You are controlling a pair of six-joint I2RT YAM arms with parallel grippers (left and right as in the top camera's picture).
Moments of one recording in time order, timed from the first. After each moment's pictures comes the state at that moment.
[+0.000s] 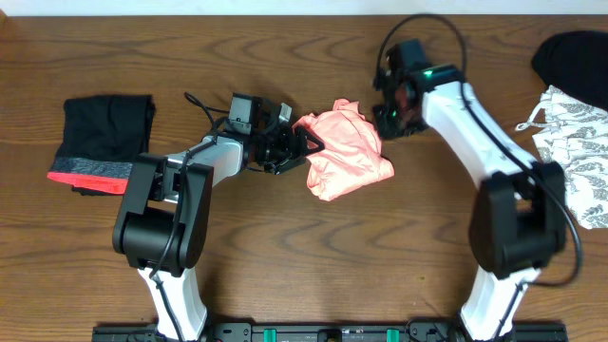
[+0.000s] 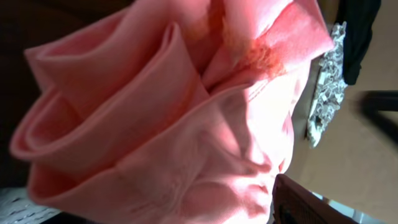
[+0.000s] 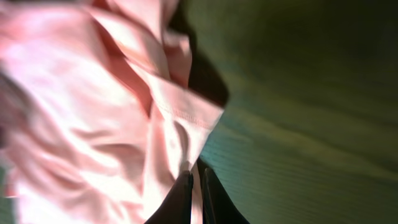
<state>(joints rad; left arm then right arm) -0.24 2.02 1.07 -0.10 0.81 -0.63 0.28 1.97 1.60 -0.92 -0.09 0.04</state>
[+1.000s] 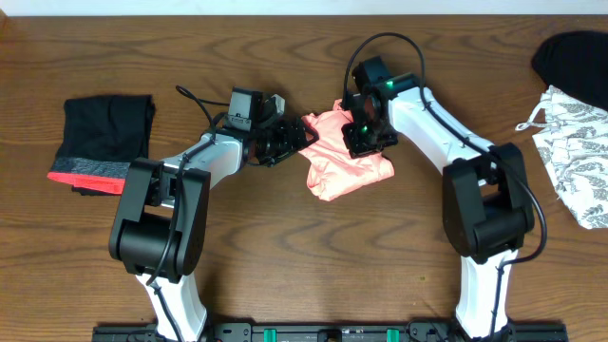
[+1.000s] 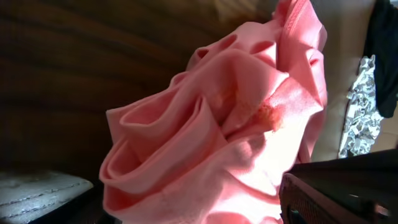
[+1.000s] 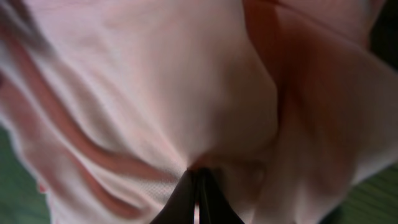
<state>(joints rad) -0.24 1.99 1.09 -0.10 0.62 -0.63 0.38 2.15 1.61 -0.95 -0.23 0.07</state>
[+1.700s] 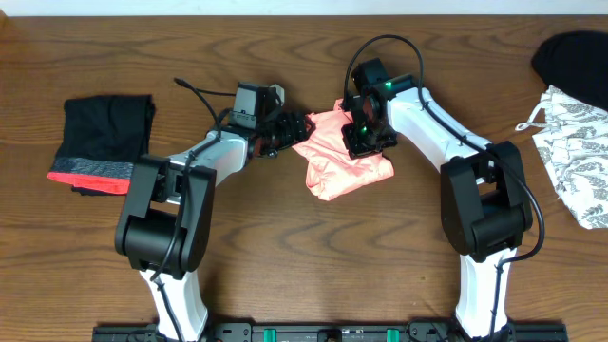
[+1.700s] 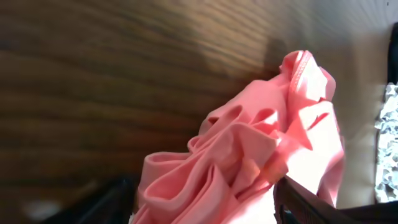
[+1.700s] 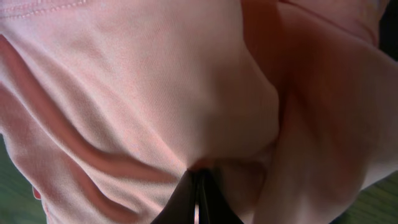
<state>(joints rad) -0.28 2.02 1.11 -0.03 0.47 -0.61 0.38 2.15 1.61 -0.94 -0.23 0.10</state>
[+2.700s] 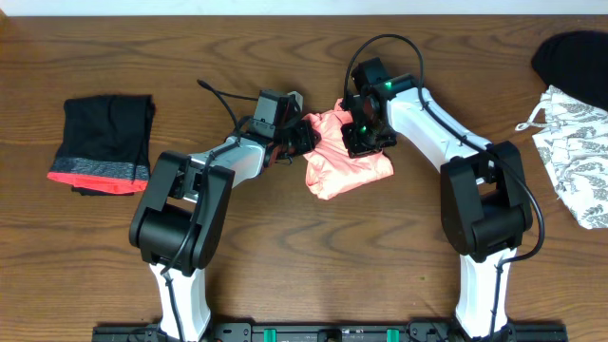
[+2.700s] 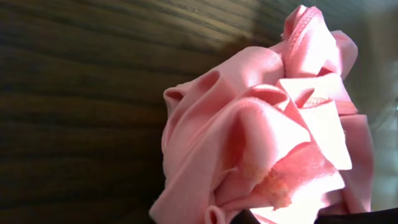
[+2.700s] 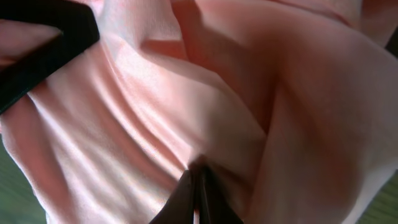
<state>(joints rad) -0.35 2.05 1.10 0.04 0.42 -0.59 0.38 2.15 1.61 -0.94 -0.23 0.10</state>
